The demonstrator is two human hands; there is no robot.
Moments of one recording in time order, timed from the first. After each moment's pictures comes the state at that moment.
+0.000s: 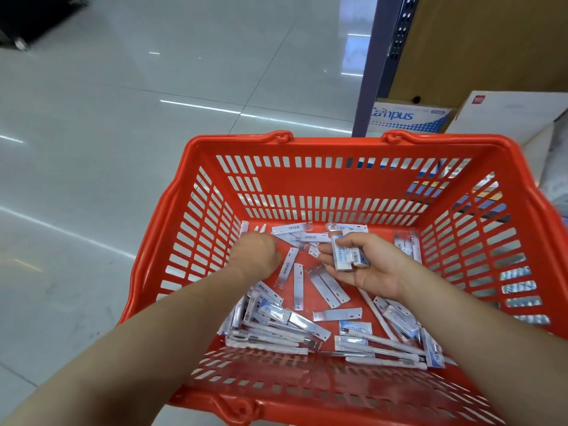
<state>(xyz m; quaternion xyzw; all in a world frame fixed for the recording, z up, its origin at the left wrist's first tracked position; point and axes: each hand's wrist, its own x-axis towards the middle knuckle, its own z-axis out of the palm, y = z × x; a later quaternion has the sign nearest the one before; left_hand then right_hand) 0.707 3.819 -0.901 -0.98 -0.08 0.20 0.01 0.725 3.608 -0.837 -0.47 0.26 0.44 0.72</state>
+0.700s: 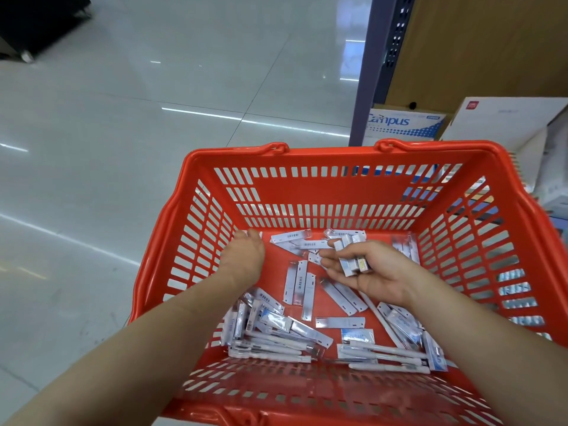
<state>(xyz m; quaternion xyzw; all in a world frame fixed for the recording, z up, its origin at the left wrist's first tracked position) 0.698 3.827 -0.891 -0.97 -0.14 0.18 0.07 0.722 3.601 -0.829 -0.47 0.25 0.43 0.73</state>
